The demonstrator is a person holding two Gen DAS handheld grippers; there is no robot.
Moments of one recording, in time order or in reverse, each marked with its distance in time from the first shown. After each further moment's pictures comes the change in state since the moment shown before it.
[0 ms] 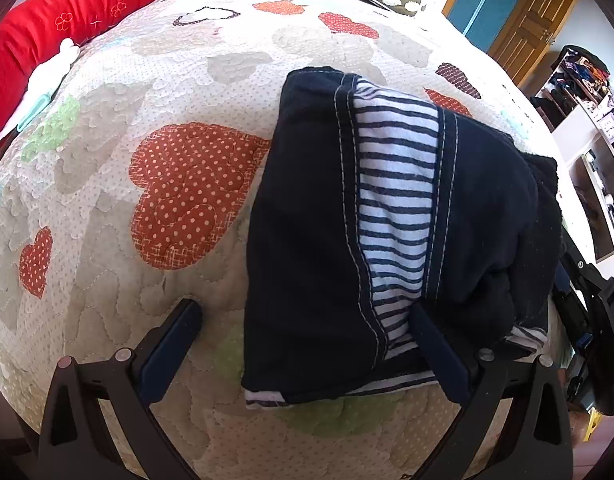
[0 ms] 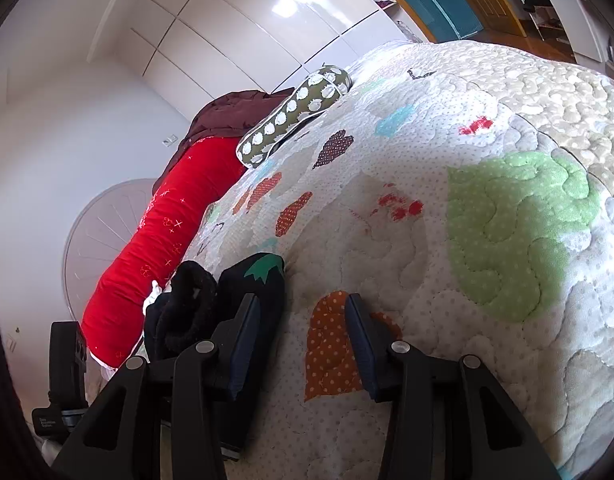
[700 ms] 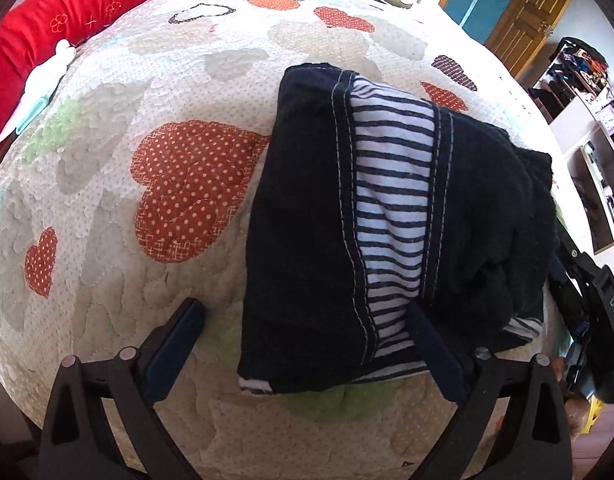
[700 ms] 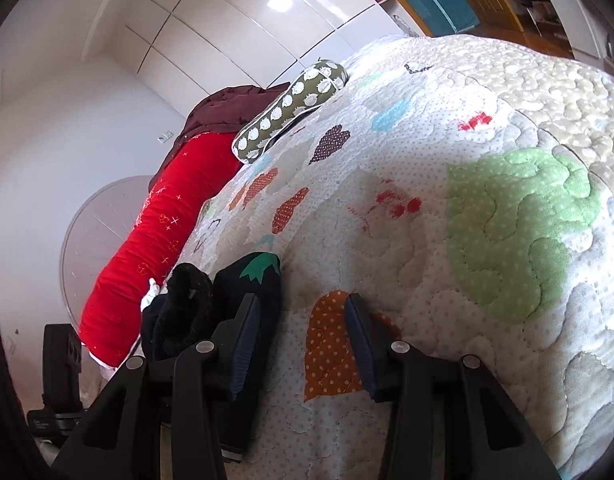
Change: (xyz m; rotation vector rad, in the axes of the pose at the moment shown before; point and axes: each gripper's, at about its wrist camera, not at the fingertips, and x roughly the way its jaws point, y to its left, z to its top) left arm -0.004 -0.004 -0.001 0.015 0.031 0.003; right arm 0.002 -0.001 0.002 0.002 0.019 -0.015
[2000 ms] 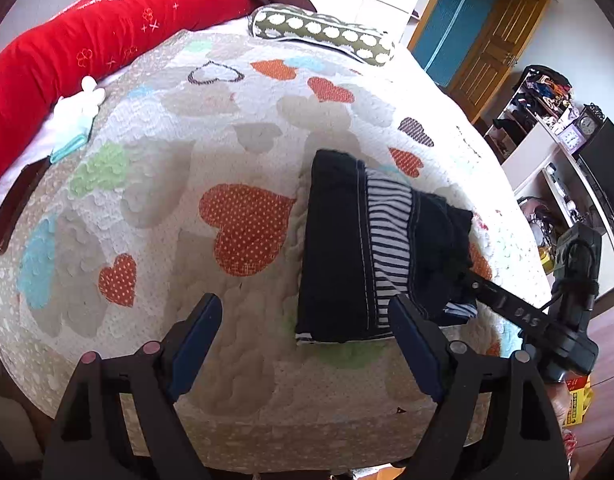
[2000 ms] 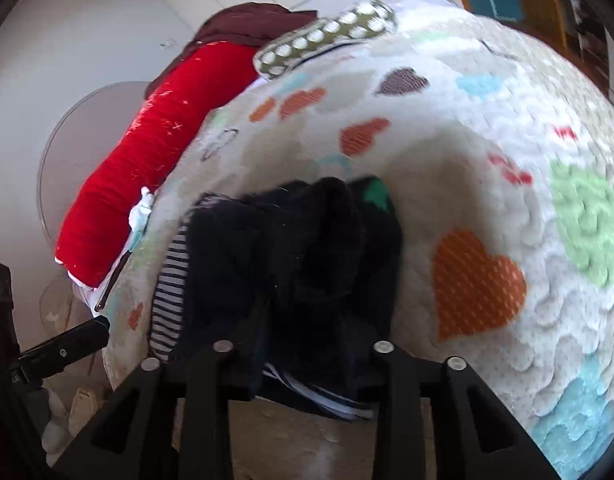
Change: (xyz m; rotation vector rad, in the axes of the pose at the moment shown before) left arm -0.089 0.040 -0.010 0.024 -0.146 -0.122; right arm 0.031 0.084 -0.014 -0.160 0.297 -0.101
